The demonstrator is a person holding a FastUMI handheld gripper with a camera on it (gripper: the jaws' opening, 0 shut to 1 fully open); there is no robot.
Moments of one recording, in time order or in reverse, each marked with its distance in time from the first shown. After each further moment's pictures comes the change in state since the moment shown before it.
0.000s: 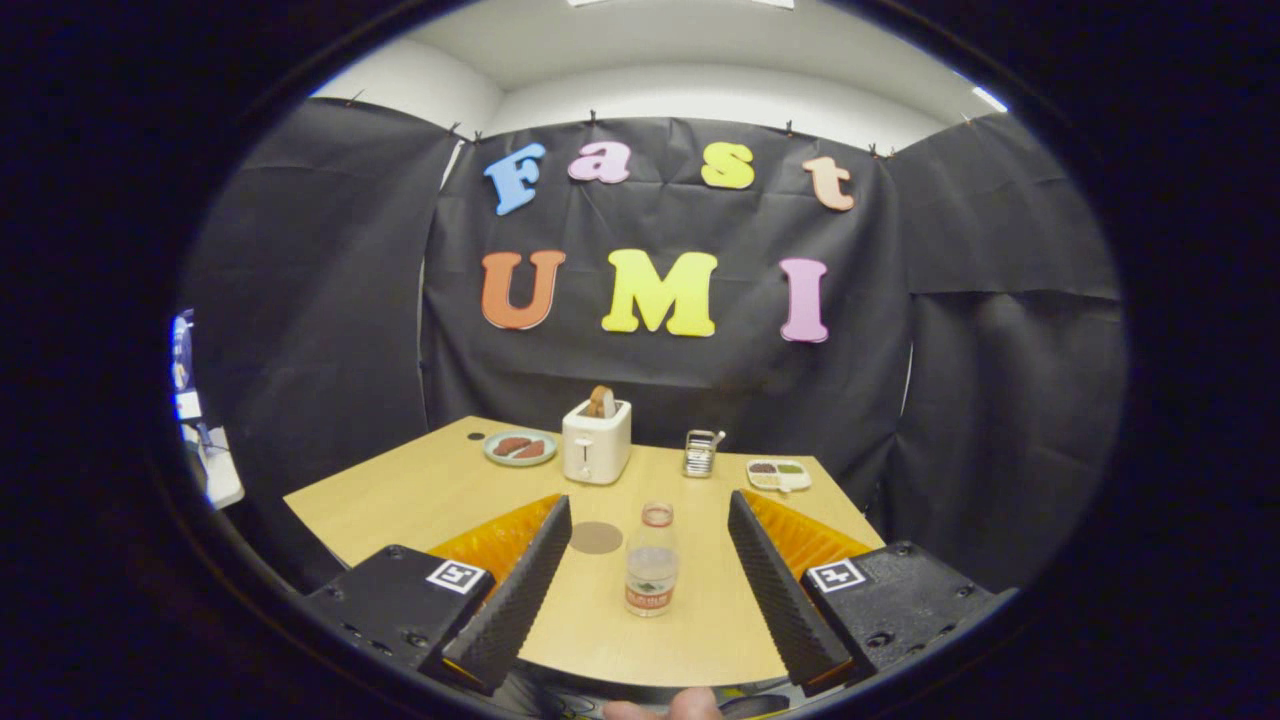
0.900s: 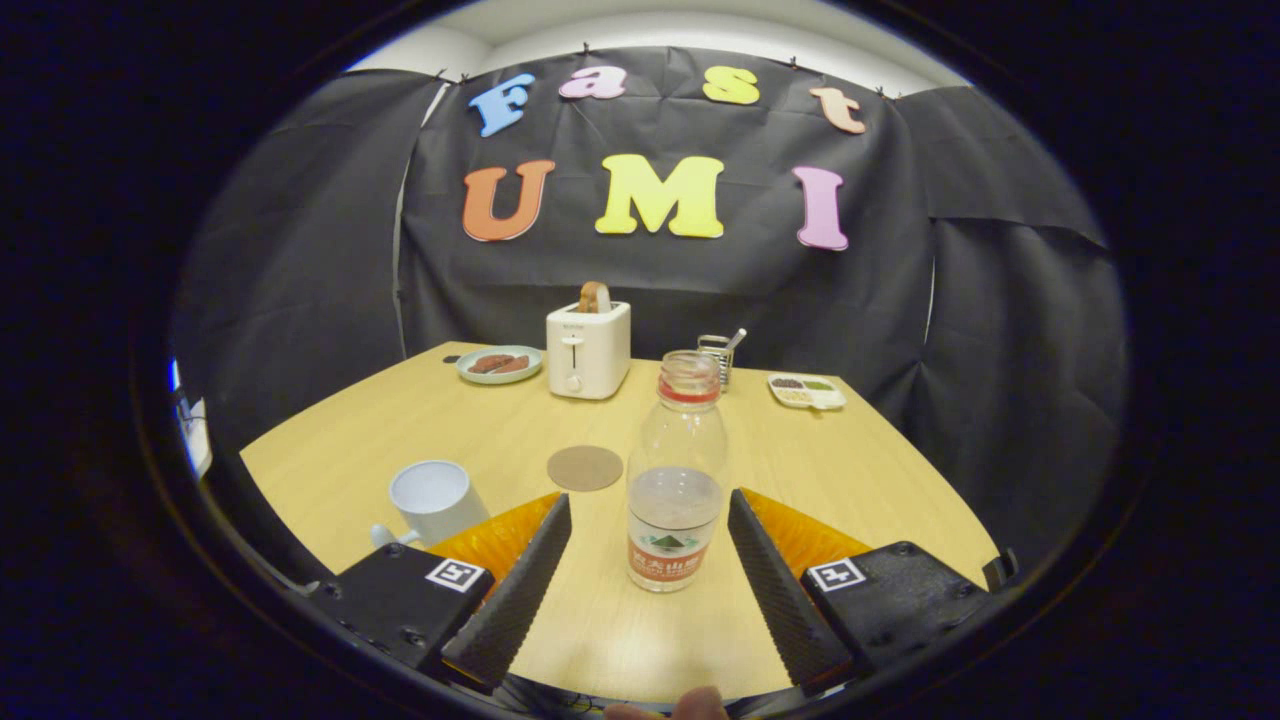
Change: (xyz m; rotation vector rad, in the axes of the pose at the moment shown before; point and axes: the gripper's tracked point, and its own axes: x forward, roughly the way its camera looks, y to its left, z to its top) arm 0.111 0.003 -0.137 0.034 0.189 -0.025
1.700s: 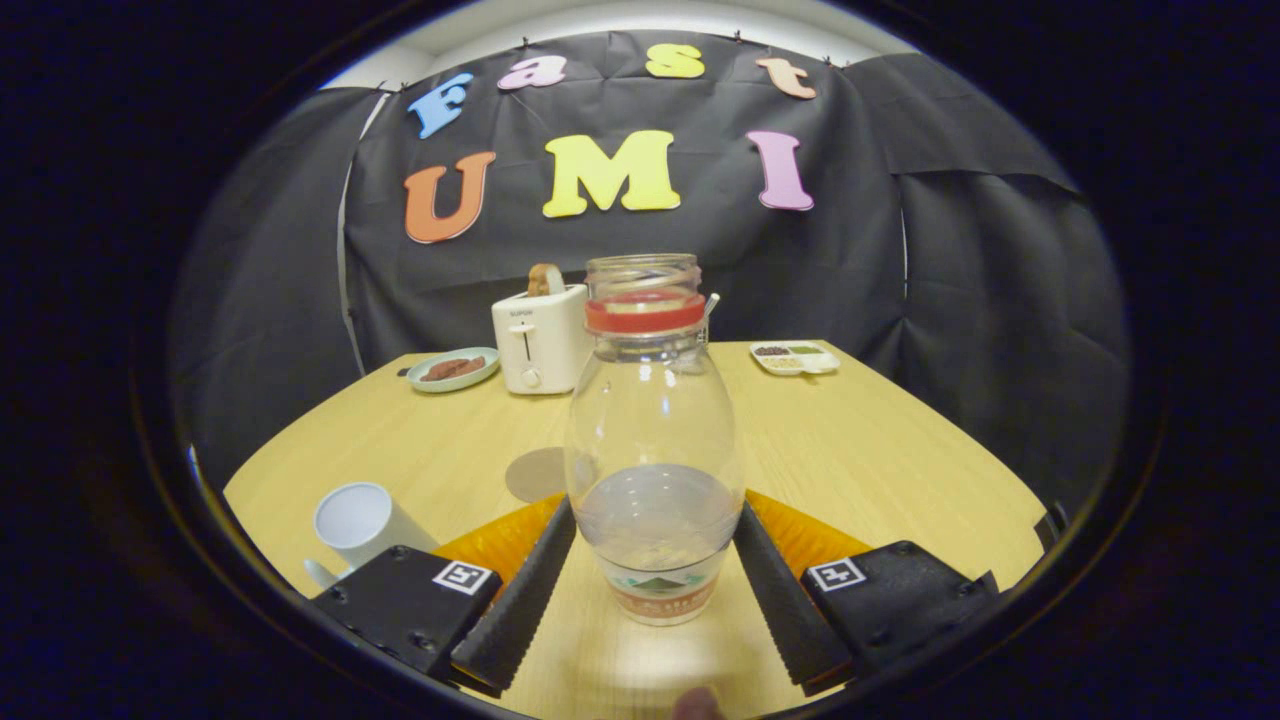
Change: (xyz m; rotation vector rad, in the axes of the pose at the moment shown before) arm 0.066 -0.011 -0.017 0.123 0.005 -0.075
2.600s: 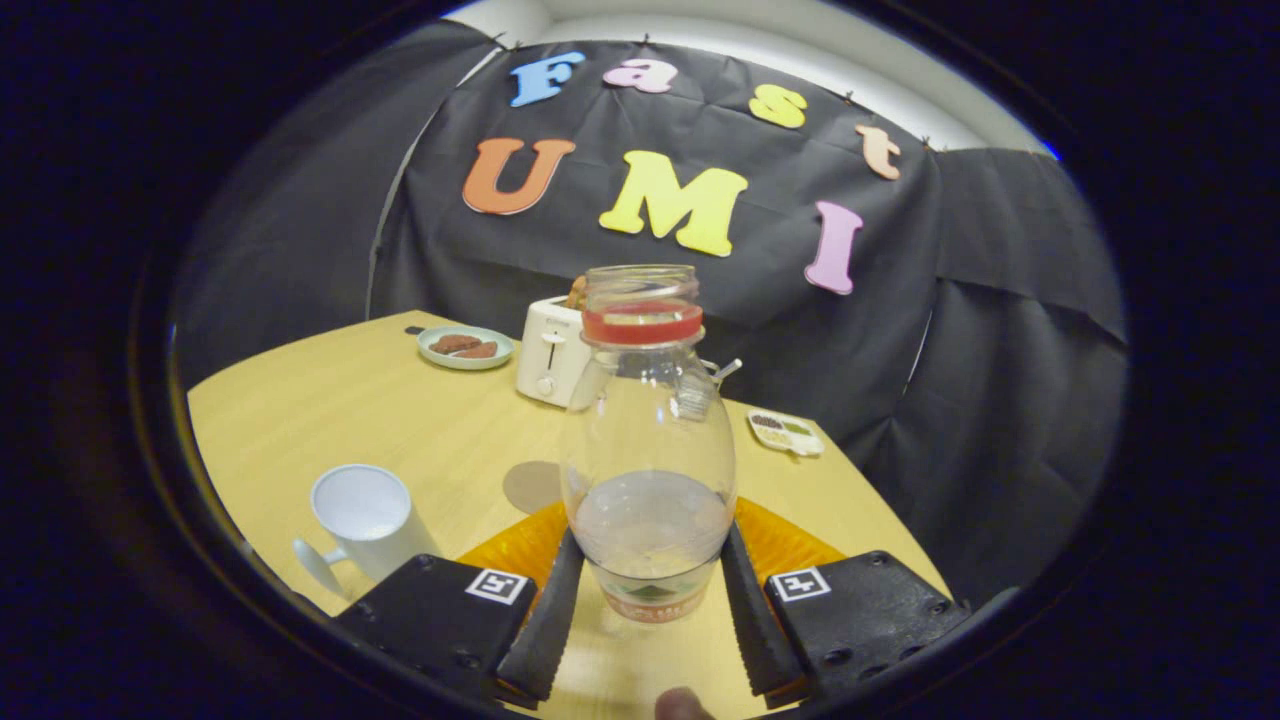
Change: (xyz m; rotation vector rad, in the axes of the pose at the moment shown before) arm -0.020 0.031 0.048 -0.386 -0.086 -0.067
